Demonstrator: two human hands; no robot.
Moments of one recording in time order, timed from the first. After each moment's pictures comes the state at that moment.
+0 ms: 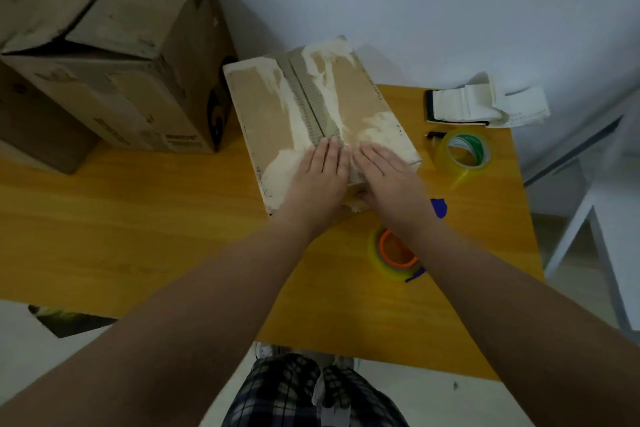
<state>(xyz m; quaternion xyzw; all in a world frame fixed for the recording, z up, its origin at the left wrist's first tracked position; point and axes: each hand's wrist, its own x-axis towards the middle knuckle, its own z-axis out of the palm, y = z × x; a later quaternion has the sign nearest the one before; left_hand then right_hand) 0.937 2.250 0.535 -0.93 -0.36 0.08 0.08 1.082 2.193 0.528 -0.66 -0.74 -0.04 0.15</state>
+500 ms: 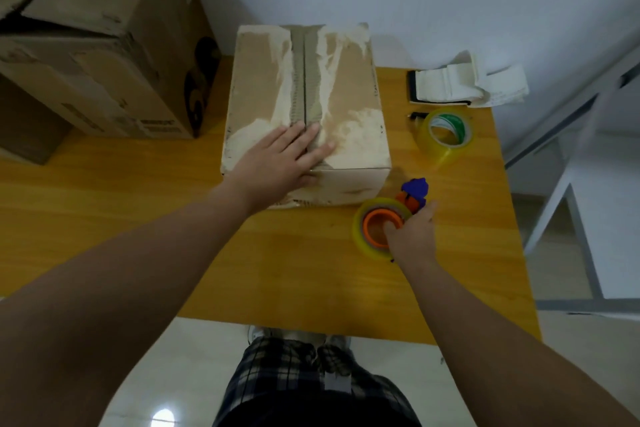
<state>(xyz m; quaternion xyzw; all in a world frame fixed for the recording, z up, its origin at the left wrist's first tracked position) 0.895 2.276 0.536 -0.97 -0.23 0.05 0.09 1.081 2.115 0.474 -0.89 -0.20 0.30 0.28</state>
